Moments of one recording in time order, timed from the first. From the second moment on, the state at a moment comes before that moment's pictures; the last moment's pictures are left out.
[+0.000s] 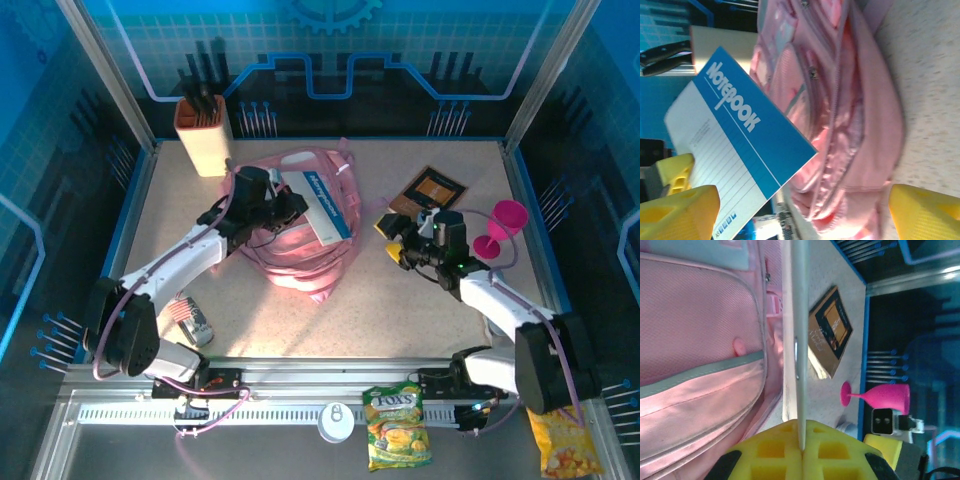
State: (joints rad) left arm -0.40 1.42 1.03 -0.16 0.33 -1.07; right arm 0.25 1.24 0.54 0.23 -0.54 1.21
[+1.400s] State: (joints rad) left arm -0.38 1.38 0.94 0.05 0.31 -1.31; right arm 0.50 1.48 0.70 0.65 -0.41 1.45
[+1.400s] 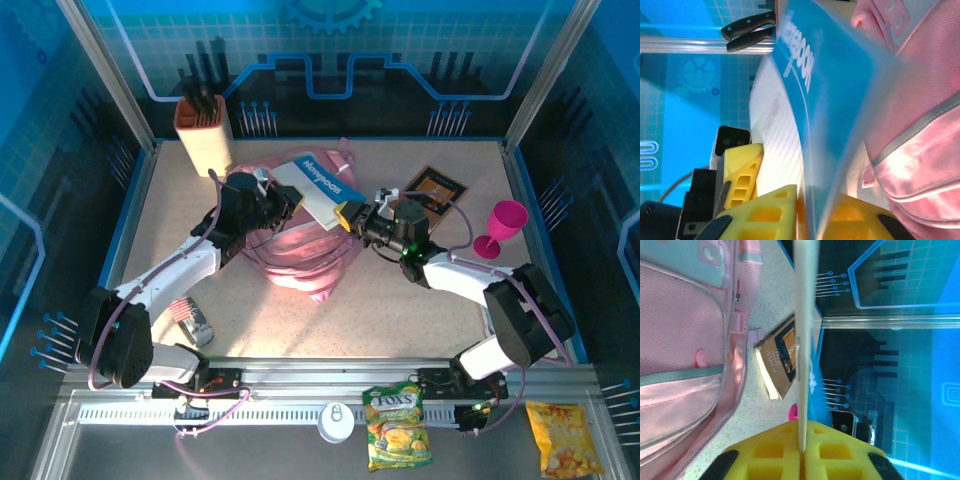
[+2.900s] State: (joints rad) left arm -0.68 1.92 1.49 -0.90 -0.35 0.01; right arm 0.23 0.99 0.65 -0.12 -0.23 1.06
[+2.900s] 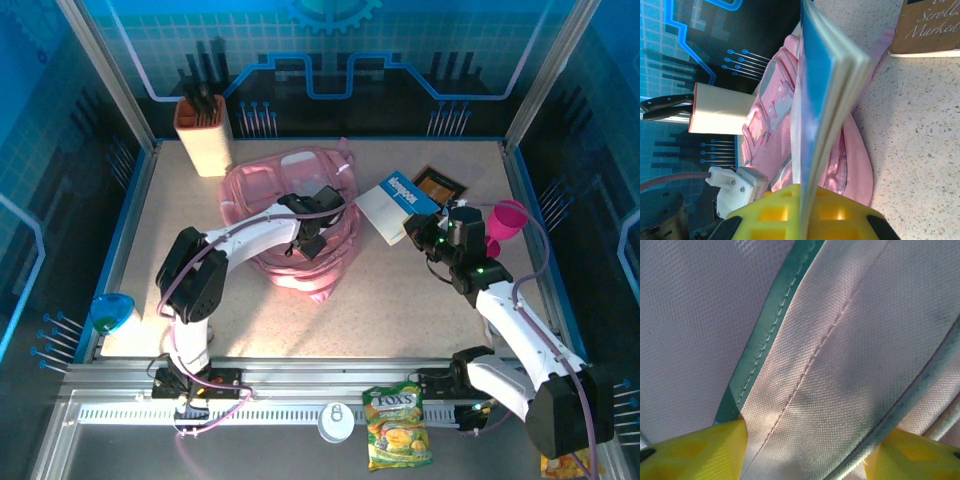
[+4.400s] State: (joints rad) left arm -0.63 1.67 1.52 -0.71 -0.33 0.01; right arm 0.28 0.94 0.57 -0.12 -0.32 1.08
